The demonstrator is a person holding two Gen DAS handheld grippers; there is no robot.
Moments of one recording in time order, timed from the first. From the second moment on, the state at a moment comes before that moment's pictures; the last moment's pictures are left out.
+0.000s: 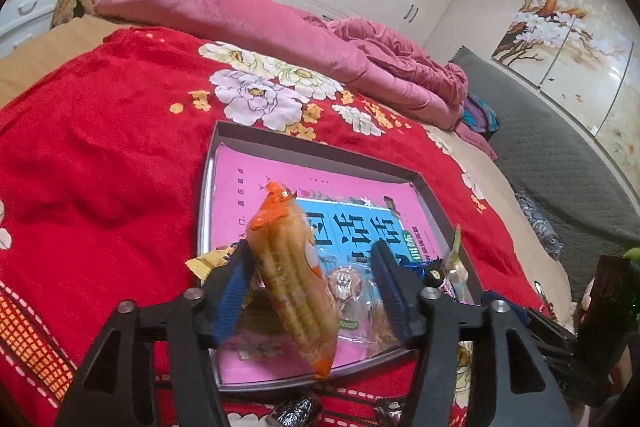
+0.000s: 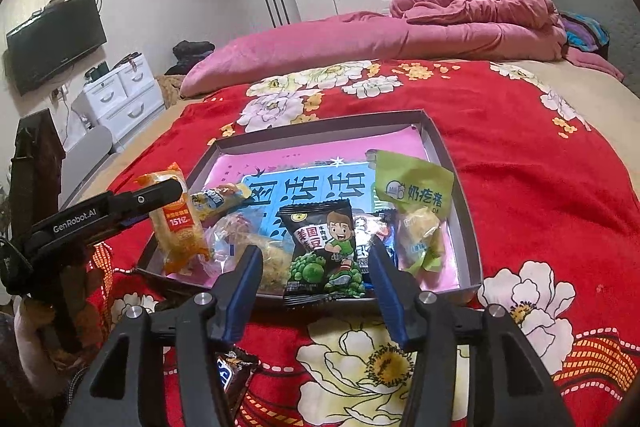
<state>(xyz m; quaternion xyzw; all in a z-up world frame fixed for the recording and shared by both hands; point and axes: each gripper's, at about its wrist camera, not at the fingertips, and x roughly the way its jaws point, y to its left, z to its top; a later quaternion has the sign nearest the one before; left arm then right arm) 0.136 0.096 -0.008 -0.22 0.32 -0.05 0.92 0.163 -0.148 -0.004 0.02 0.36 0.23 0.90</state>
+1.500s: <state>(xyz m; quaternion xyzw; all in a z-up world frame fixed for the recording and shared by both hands) 0.081 0.105 0.008 -0.18 0.37 -0.03 0.91 0.109 -0.122 -0.022 0.00 0.41 0.27 0.87</state>
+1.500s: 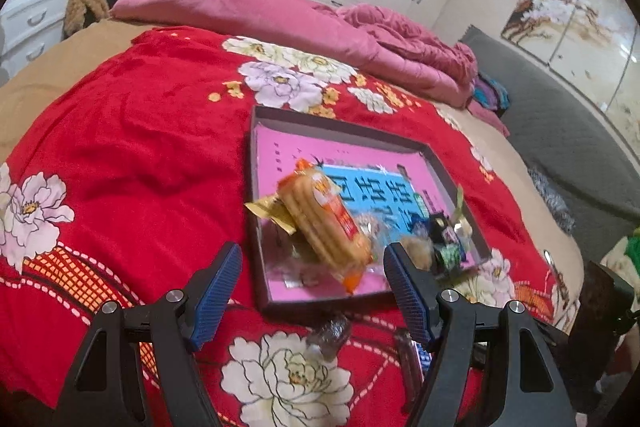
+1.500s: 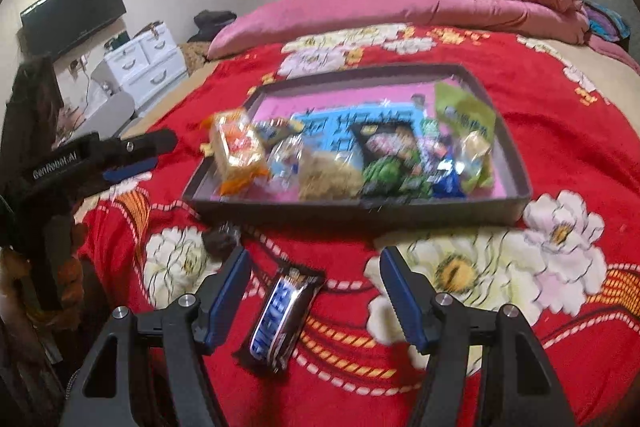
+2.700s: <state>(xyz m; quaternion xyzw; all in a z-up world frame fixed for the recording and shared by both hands) 0.094 0.059 -0.054 -0.11 0.48 -0.06 0.87 0.097 -0.099 -0.061 -0.10 0.45 0.26 0.85</state>
